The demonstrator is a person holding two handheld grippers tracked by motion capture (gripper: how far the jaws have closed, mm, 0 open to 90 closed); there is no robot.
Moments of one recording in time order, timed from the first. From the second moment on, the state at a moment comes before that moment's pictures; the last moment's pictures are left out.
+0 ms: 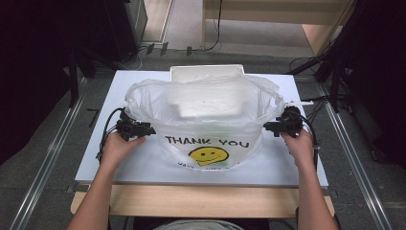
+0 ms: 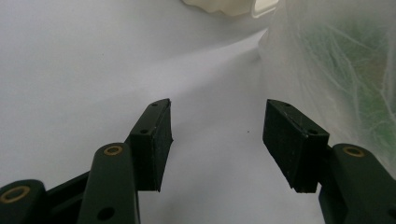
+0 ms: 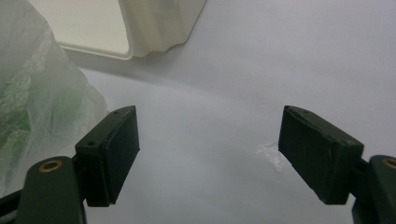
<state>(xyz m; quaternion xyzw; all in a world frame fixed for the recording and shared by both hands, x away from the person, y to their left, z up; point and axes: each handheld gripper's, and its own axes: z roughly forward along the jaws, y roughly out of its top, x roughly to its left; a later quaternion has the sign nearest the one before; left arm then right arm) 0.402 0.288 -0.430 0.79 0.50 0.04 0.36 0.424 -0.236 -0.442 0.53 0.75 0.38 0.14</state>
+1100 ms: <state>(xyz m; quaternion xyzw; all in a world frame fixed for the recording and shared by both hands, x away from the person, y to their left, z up) 0.410 0.286 -0.414 0.79 0.48 0.03 0.37 0.417 -0.229 -0.424 0.52 0.75 0.39 0.11</state>
